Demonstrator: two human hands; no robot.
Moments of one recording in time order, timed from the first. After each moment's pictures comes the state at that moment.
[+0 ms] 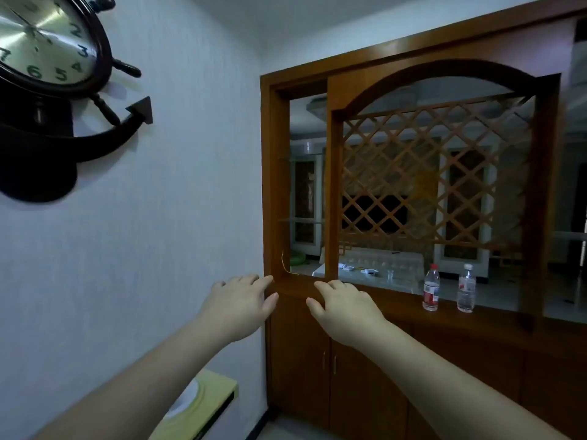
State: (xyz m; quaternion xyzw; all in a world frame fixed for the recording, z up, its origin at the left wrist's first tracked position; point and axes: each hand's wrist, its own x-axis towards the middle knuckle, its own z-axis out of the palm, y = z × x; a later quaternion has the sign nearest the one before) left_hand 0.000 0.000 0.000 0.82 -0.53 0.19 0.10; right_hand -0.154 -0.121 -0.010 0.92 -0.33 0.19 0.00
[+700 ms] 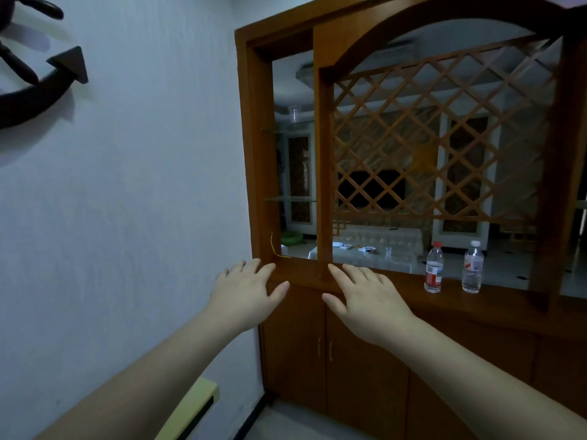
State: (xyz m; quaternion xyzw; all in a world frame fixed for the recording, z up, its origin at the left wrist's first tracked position) left_hand 0.031 -0.143 -0.034 0.85 -0.50 0.17 0.08; right_hand -0.153 -0.257 -0.048 0.92 -0.34 0.21 0.06
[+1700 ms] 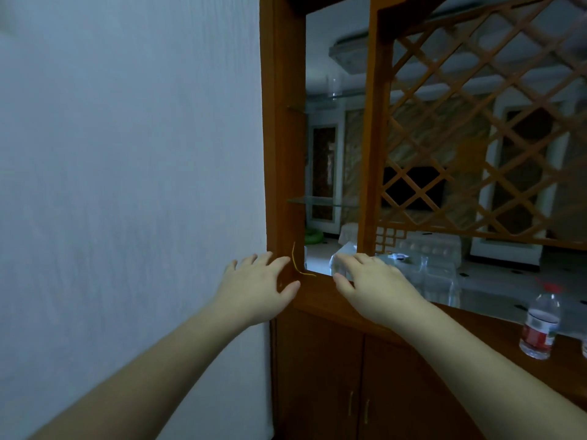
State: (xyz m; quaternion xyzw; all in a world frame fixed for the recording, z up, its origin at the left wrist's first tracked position) left_hand 0.270 -0.365 -0.035 0.85 -0.49 0.17 0.10; right_hand 0.100 -0.489 -0.023 0.93 -0.30 0.21 0.01
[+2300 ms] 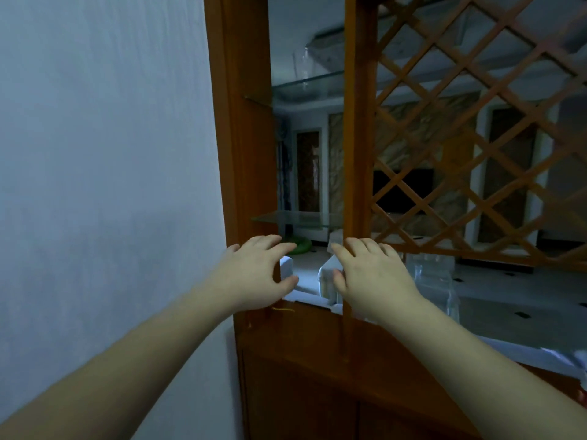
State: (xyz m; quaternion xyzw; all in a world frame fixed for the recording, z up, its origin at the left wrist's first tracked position) left_hand 0.368 -0.593 0.010 0.78 -0.58 0.19 0.10; right_hand 0.194 -0.712 -0.010 0.90 -0.31 0.25 0.18
